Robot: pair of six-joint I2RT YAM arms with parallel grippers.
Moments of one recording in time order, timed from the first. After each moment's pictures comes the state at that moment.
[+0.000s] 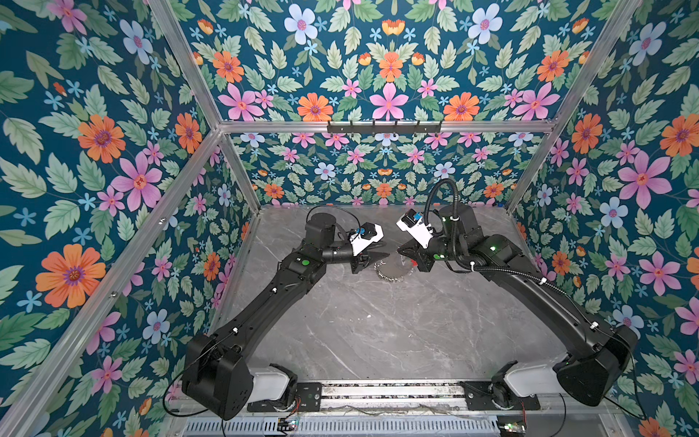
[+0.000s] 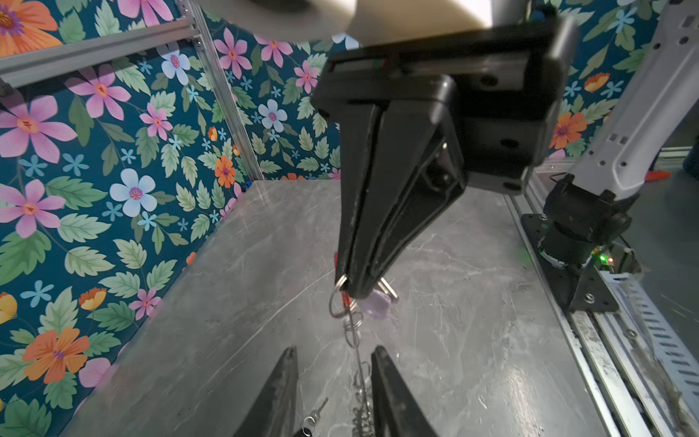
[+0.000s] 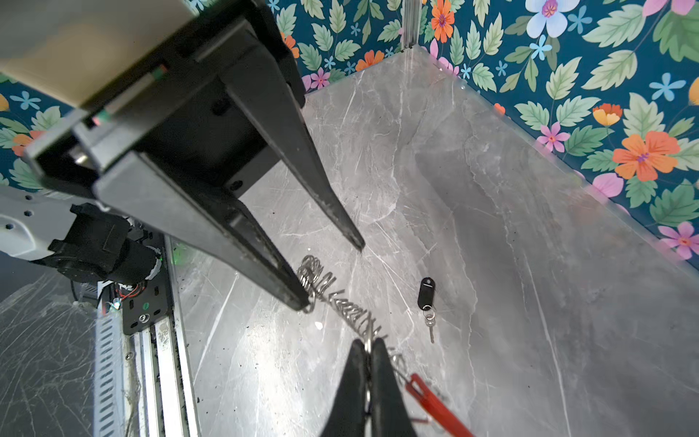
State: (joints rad) left arm -0.51 1.33 1.12 -0.12 0.84 0.45; right arm 0.59 1.39 1.45 -0.67 -0.43 -0.21
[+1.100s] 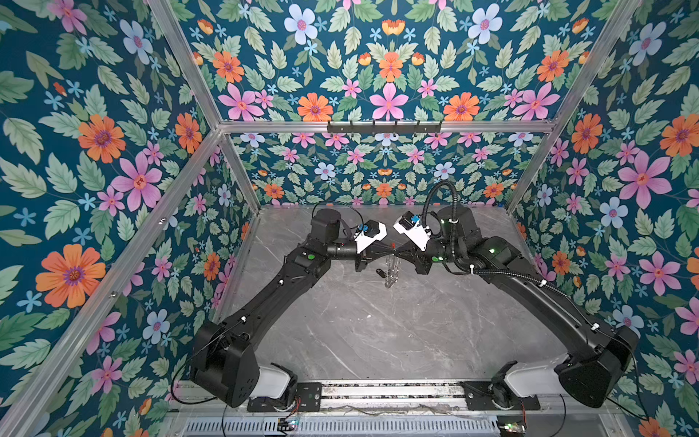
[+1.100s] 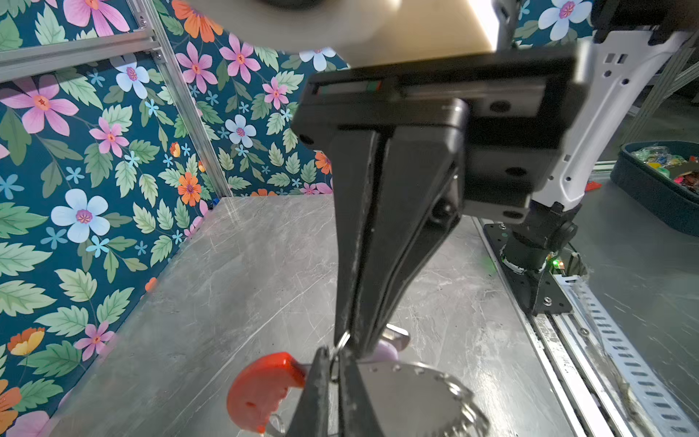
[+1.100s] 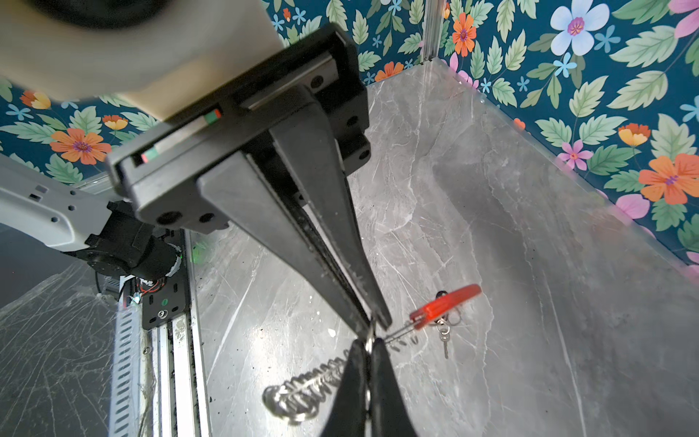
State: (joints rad) left arm -0.52 1.40 1.16 -0.09 0.95 0.42; right arm 0.62 1.38 1.44 -0.65 -0.46 -0.21
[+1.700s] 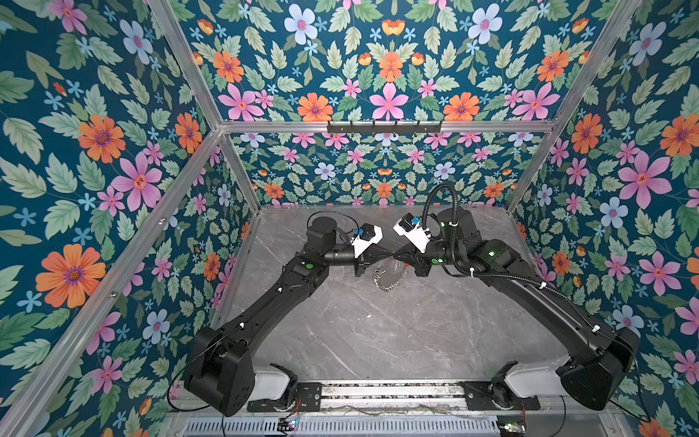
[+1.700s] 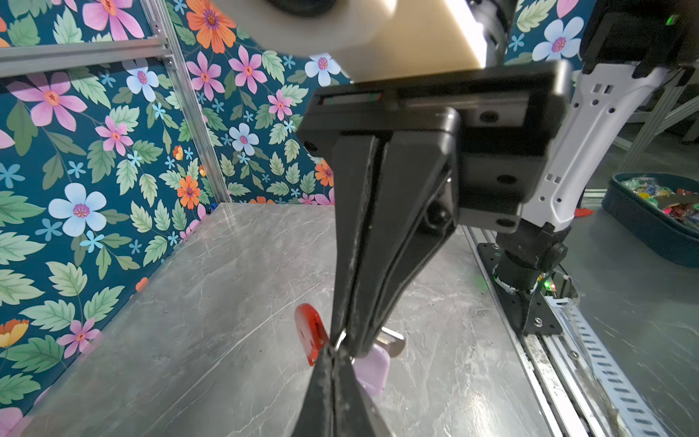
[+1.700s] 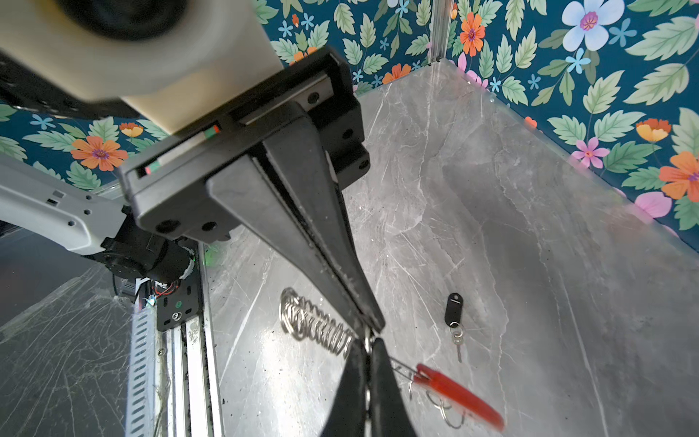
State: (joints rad) left arm -0.52 1.34 1.02 0.14 0.95 0.24; right arm 0.62 1.37 1.40 -0.61 -0.48 -0.16
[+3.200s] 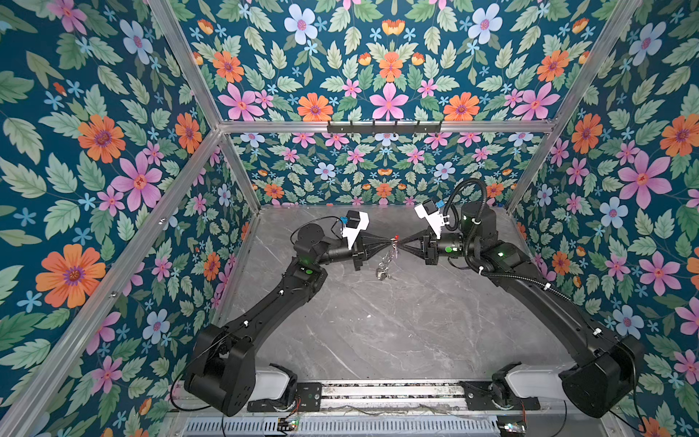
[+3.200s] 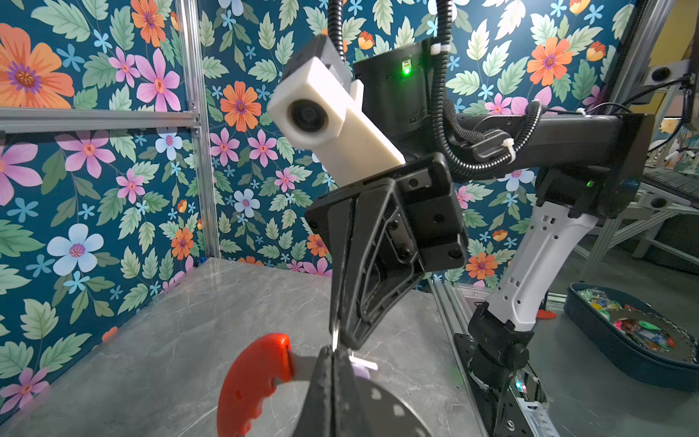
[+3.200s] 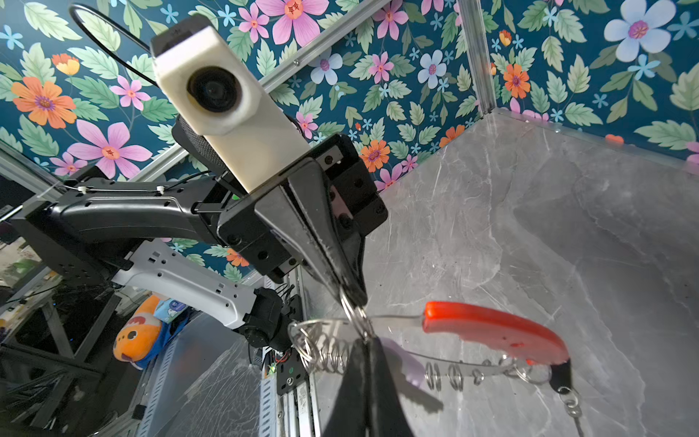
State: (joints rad) left arm -0.49 1.35 0.93 0.66 0.98 -0.26; right arm 0.47 1.33 1.27 -0.27 -0.86 0.24
